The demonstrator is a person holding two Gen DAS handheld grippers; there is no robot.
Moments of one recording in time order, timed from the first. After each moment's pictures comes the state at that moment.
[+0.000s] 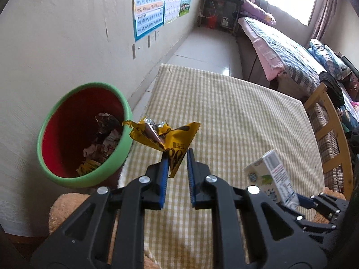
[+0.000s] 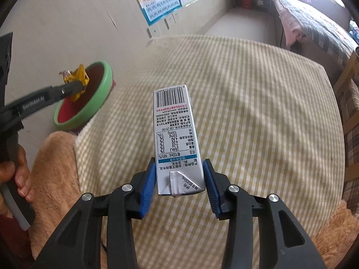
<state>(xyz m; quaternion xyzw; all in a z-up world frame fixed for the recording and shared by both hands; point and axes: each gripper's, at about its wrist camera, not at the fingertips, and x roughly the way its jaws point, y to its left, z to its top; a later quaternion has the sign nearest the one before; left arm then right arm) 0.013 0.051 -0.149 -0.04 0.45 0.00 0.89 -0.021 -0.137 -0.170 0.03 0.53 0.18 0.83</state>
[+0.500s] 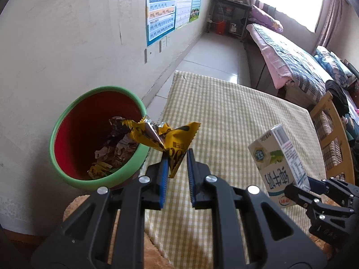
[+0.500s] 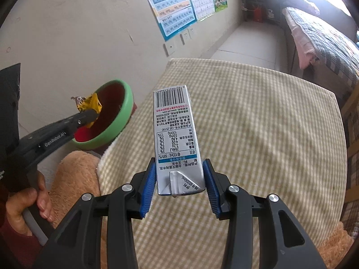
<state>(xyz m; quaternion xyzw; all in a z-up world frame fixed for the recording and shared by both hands) 0.007 0.075 -0.140 -0.05 0.44 0.03 0.89 0.001 -0.107 -0.133 0.04 0.50 0.22 0.84</state>
